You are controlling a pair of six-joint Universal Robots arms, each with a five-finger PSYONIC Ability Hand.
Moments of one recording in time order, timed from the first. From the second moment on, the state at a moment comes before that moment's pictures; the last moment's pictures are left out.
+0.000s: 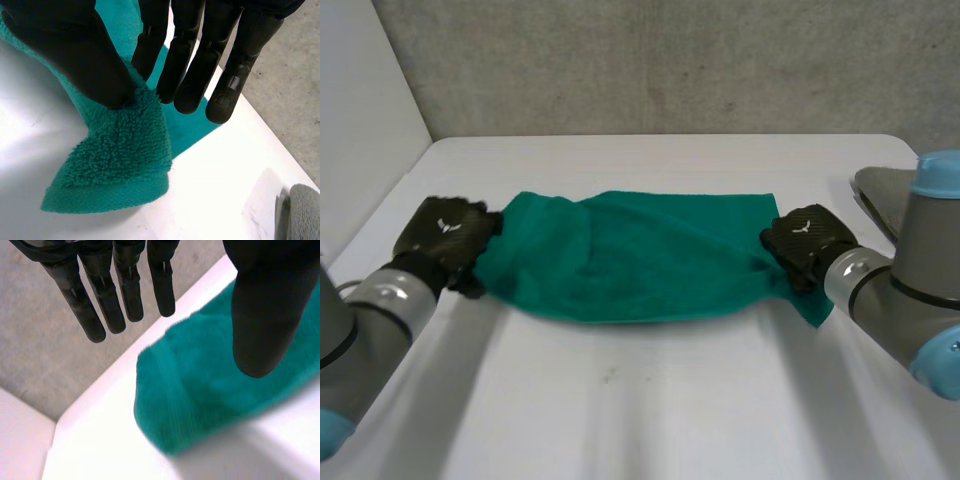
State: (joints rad) left arm 4.49 -1.69 -1.89 3.37 -1.44 3.64; right arm 1.91 -1.16 1.49 0.07 1.42 2.52; left_hand 0.50 0.49 0.50 0.49 0.31; right_hand 0.98 1.17 1.18 1.19 1.00
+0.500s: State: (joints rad) left arm 4.70 -2.08 -1.68 3.38 -1.09 3.66; right arm 1.78 -1.16 1.49 0.07 1.37 2.52; left_hand 0.35 0.36 0.35 0.36 0.19; right_hand 0.98 1.17 1.18 1.19 1.00
